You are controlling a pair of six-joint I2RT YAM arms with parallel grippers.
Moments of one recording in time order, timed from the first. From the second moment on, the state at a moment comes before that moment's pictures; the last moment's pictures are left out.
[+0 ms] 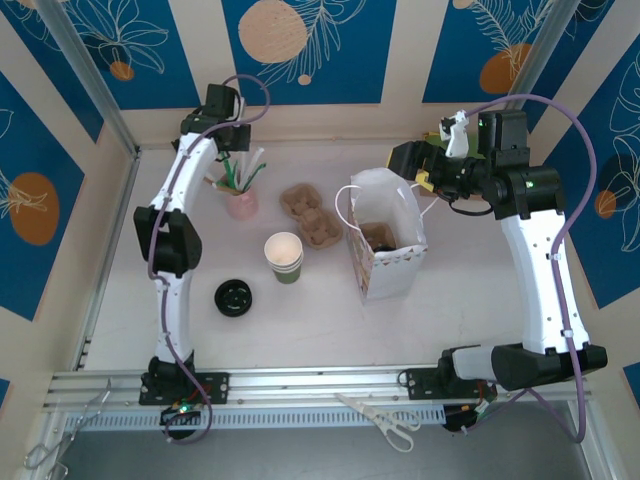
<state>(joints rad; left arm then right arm) -0.19 2.27 2.35 -0.89 -0.08 -0.05 0.13 1.31 1.76 -1.12 -0.58 0.50</state>
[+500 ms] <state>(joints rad) -0.19 2.13 2.20 -0.76 -0.11 -0.06 0.13 1.30 1.75 -1.12 -0.58 0.50</state>
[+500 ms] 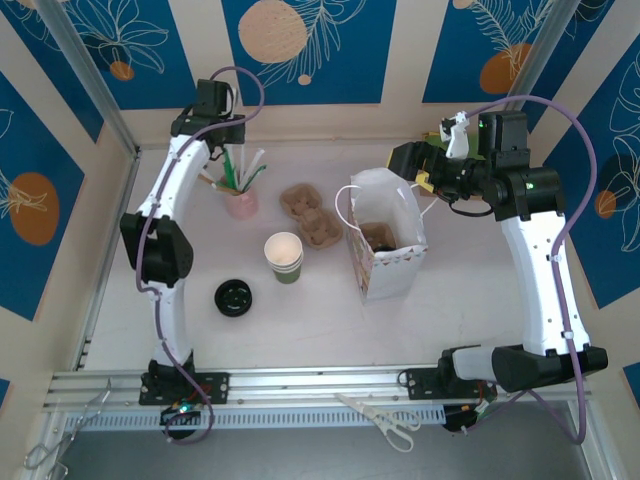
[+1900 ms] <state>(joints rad) -0.34 1.62 2.02 -0.52 -0.01 -0.23 0.10 1.17 1.58 -1.09 -0.61 0.52</state>
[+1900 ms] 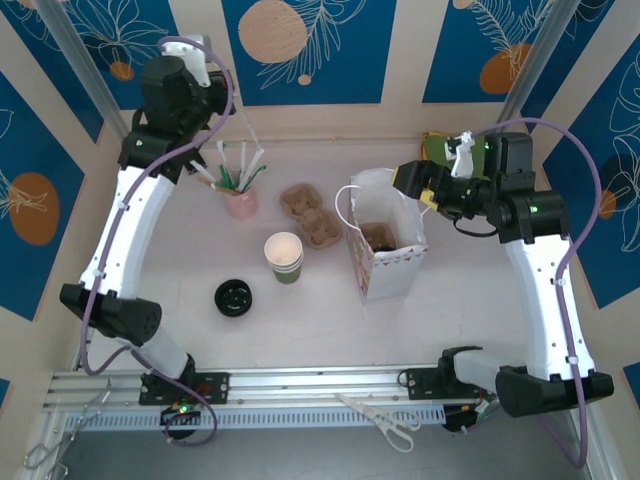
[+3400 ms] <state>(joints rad) -0.93 1.97 2.16 -0.54 -0.01 -0.03 0.04 0.97 1.44 -1.15 -0.52 0.50</state>
